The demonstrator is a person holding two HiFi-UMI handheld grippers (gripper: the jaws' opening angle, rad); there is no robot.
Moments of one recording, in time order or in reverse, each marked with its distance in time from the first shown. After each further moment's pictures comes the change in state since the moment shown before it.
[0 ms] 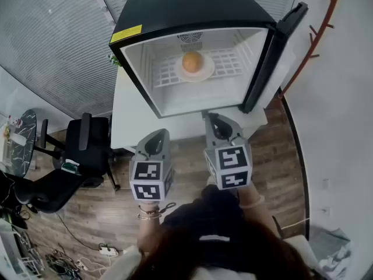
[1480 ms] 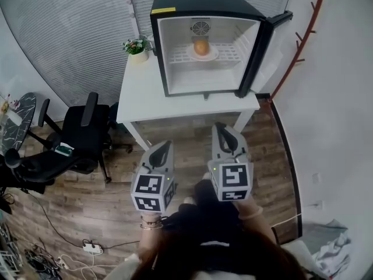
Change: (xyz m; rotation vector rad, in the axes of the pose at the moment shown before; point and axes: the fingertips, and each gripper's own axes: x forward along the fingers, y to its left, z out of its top) left arm -0.171 -0.046 -0.086 -0.112 -0.146 -0.077; right arm -0.160 0.104 -0.028 -0.150 -0.144 -0.109
